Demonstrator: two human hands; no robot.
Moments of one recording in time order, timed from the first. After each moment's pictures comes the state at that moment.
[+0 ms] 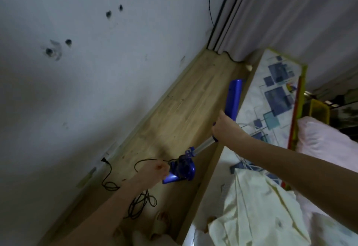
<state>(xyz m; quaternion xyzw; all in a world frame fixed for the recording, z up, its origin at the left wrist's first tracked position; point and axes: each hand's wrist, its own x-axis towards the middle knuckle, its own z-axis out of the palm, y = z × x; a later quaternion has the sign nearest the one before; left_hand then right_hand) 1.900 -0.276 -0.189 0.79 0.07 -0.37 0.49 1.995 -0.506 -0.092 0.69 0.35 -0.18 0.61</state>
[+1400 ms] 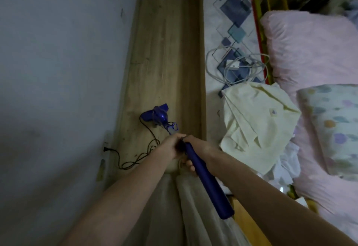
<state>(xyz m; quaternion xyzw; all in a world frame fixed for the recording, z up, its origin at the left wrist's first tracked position) 1.834 -0.342 -0.231 0.48 0.34 -0.56 0.57 1.760 -0.414 -0.140 -0.48 0.51 0.32 0.63</state>
